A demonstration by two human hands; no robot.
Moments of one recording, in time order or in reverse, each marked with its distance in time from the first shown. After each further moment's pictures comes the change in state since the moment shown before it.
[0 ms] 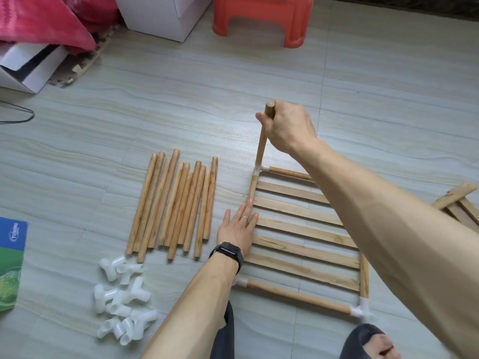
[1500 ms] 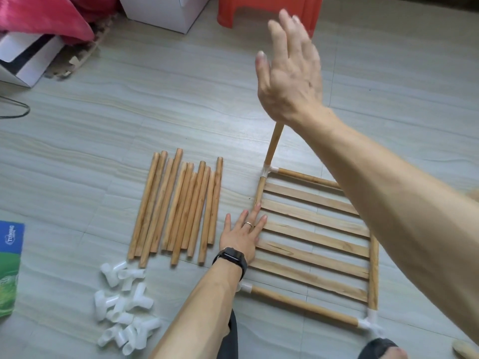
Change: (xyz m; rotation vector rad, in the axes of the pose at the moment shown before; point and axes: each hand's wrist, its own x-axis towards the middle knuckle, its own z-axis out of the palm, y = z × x) left_hand 0.004 -0.011 0.010 -0.086 -0.068 0.031; right_hand 0.041 -0.044 -0.012 -0.177 0.259 -0.246
